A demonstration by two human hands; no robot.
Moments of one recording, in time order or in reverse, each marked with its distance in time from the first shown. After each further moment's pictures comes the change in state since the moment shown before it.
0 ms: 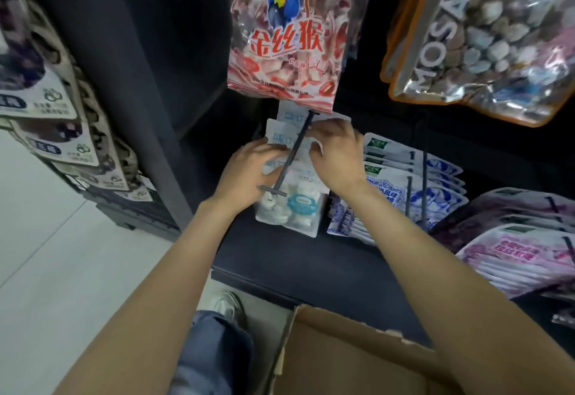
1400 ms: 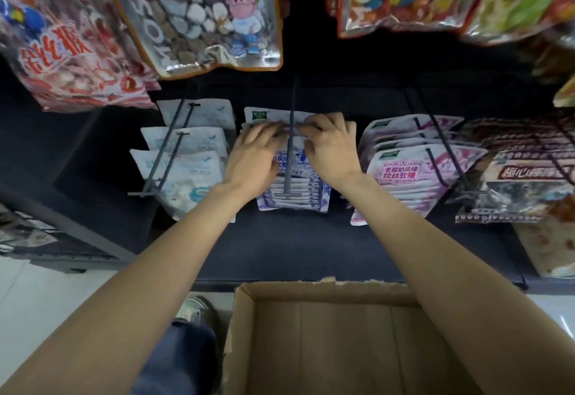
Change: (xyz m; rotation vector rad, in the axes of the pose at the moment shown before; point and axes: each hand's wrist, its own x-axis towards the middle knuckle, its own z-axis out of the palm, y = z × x) left_hand 0.039 0.139 0.109 0.347 -0.237 0.332; right_hand -0.092 0.152 -0.055 -0.178 0.223 0.108
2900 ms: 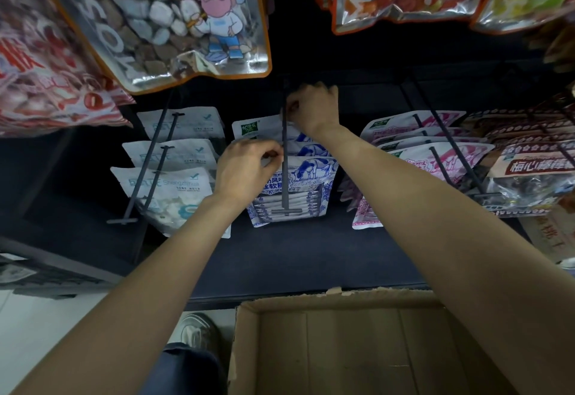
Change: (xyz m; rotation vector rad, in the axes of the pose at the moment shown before) left_hand 0.011 0.003 -0.004 -0.287 0.145 -0.115; right_hand 0.084 0.004 0.006 -0.005 -0.225 0.213
